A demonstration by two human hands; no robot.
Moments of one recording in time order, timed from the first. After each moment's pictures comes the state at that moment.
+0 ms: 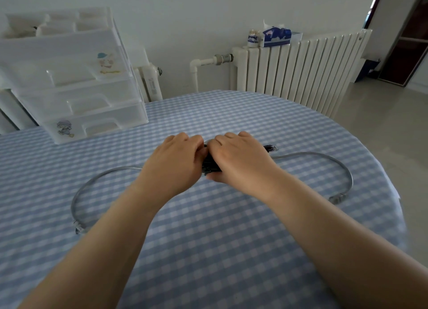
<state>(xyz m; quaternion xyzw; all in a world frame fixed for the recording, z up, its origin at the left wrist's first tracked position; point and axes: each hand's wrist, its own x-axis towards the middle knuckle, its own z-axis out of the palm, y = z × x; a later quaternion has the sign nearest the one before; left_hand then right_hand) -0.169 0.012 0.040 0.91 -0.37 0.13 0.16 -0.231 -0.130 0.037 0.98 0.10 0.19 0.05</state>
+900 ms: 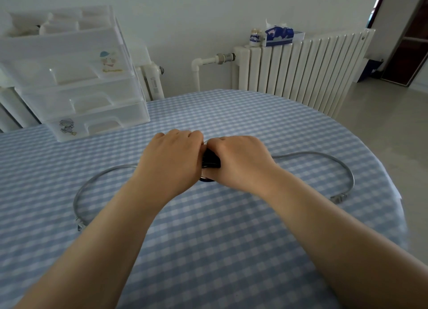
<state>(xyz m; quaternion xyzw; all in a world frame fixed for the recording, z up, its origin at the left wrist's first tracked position) -0.178 0.017 0.051 0.88 -0.40 0.24 0.04 -0.232 -0.124 0.041 0.98 0.05 0.17 -0.04</state>
